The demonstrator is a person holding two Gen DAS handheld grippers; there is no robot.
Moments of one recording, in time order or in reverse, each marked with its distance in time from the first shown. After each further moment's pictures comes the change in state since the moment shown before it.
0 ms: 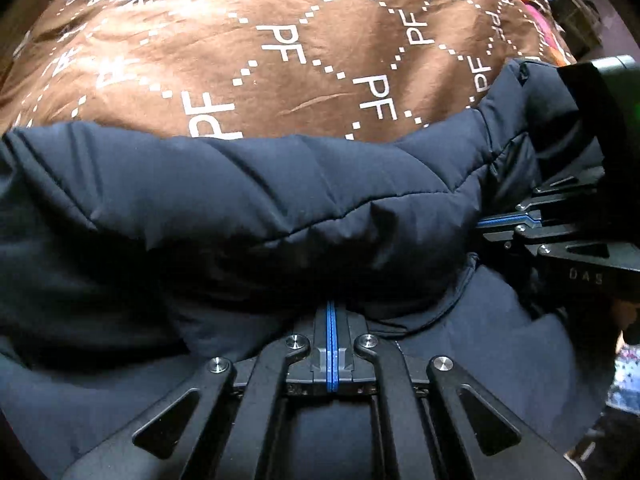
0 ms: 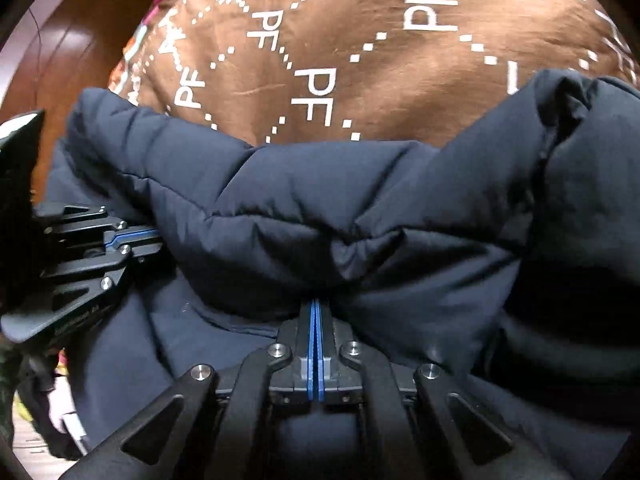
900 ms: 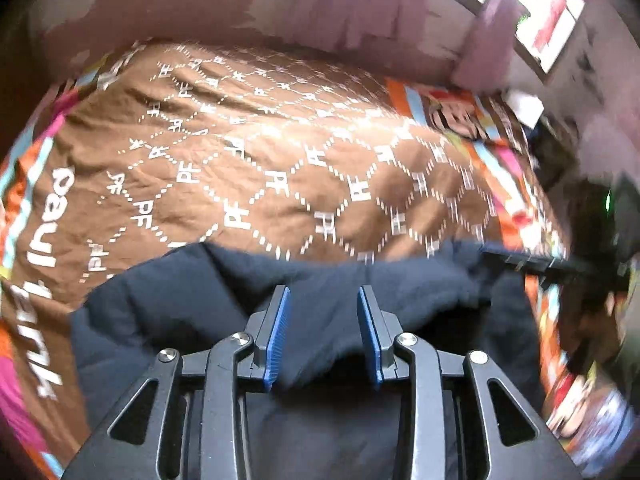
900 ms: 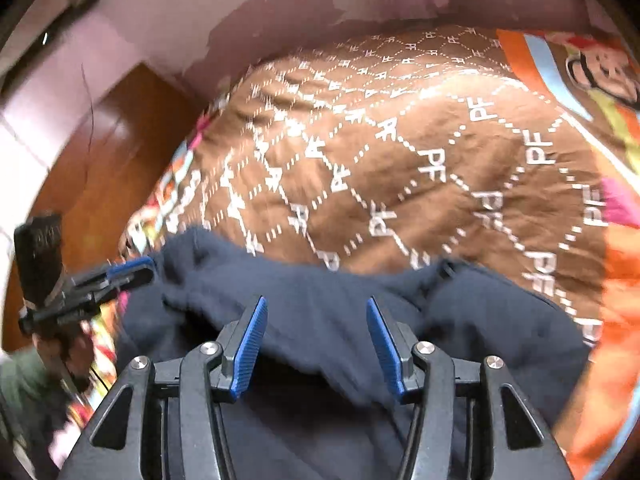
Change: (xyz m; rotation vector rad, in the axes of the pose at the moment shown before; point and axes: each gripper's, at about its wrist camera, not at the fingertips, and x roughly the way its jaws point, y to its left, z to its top) left arm -0.128 0.031 -0.003 -0.198 -0.455 -0.123; right arm -0.138 -0.015 -0.008 0.045 -0.473 0.109
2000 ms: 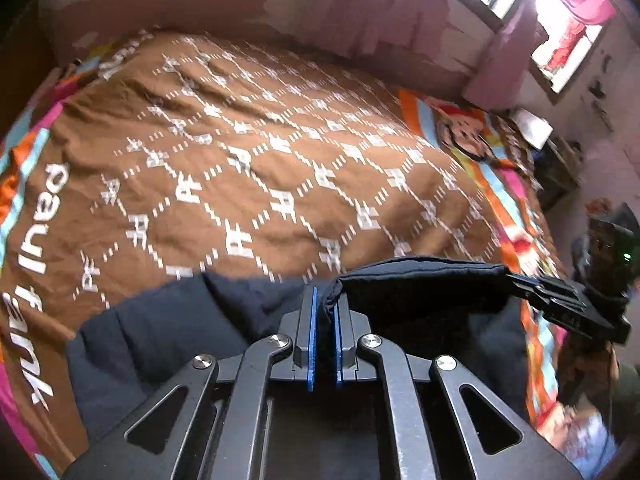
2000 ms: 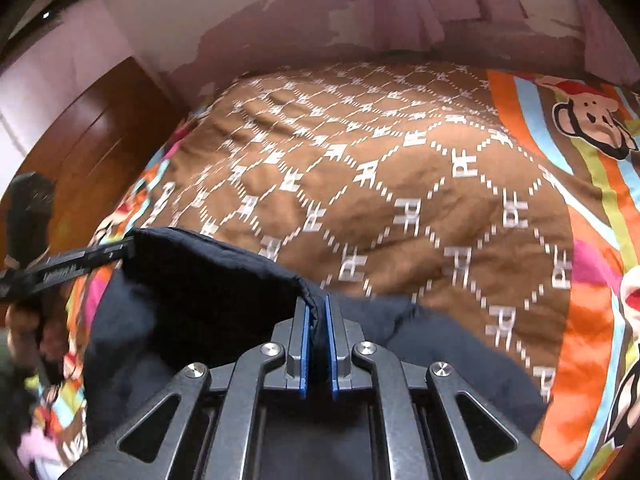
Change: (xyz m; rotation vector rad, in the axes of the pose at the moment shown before) left arm -0.007 0.028 0.026 -0.027 0.036 -0.039; right arm -0.032 0.014 -0.003 -0.171 -0.002 -0.150
